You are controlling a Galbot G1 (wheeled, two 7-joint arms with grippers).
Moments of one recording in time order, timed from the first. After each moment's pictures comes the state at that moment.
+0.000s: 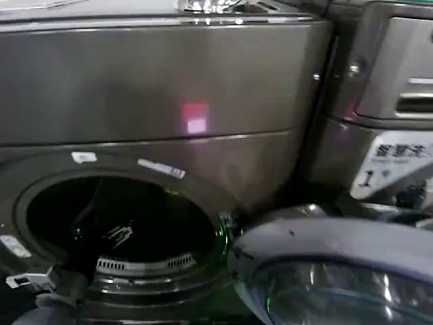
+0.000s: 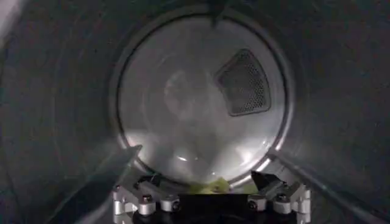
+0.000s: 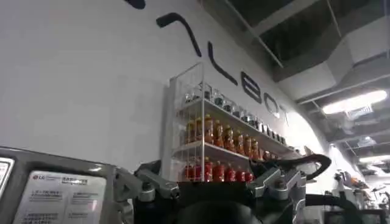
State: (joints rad) left arm 1.42 -1.49 -0.82 -2.37 -0.21 0.57 0.22; right arm -1.72 0.79 2.33 1.83 1.01 -0.38 -0.11
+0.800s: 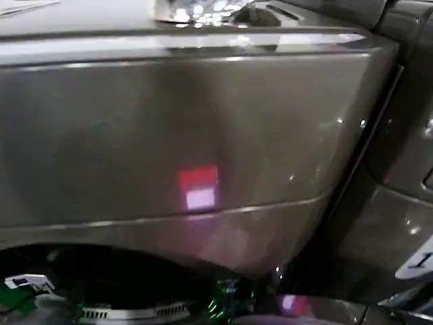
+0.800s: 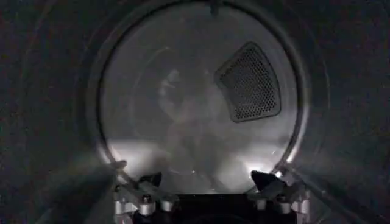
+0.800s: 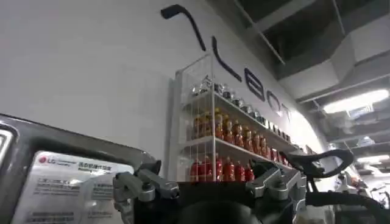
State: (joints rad) left arm 1.33 -1.46 -0.81 -2.28 -0.21 0.54 0.23; right arm -1.76 0.78 2.37 1.85 0.95 -0.40 -0.10
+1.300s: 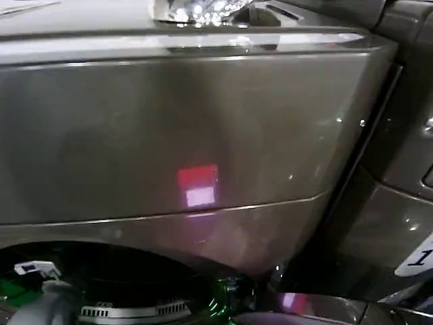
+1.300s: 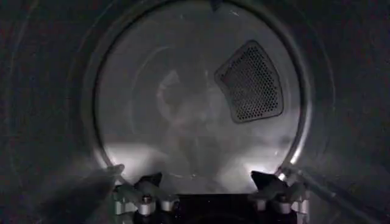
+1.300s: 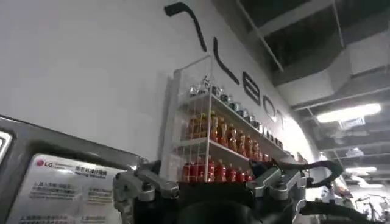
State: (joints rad) left arm 1.00 -1.39 -0.70 -1.93 -0.22 0.48 0.18; right arm -1.82 0.79 2.44 1.85 0.94 -0.41 -0.11
